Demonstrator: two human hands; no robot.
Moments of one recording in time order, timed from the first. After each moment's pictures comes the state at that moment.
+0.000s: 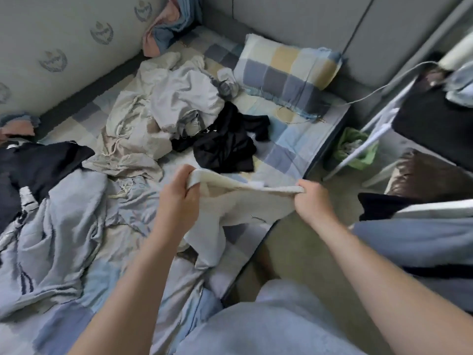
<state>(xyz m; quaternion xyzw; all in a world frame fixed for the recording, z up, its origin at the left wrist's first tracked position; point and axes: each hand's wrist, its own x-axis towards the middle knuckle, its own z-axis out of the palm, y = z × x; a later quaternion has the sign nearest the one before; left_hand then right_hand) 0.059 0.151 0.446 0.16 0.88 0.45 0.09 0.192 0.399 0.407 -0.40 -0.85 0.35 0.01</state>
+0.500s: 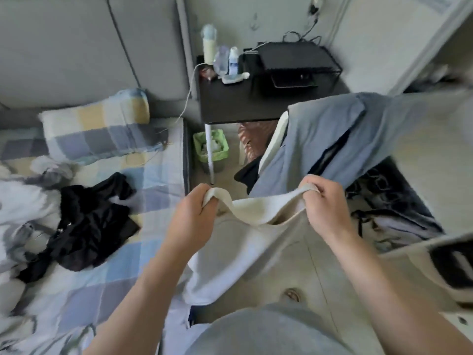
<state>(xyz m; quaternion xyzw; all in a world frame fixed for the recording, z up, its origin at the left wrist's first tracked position) 0.254 0.404 0.490 0.55 0.68 0.38 0.29 0.496 0.456 0.524 -0.56 -0.65 0.34 0.37</state>
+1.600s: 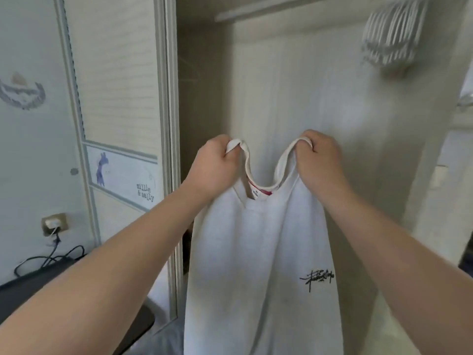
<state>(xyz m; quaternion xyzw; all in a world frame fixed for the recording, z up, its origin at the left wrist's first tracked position) 0.829 0.886 0.852 0.80 0.21 0.51 0.25 0.974 0.758 0.863 -0.64 -0.47 -0.21 0.57</state>
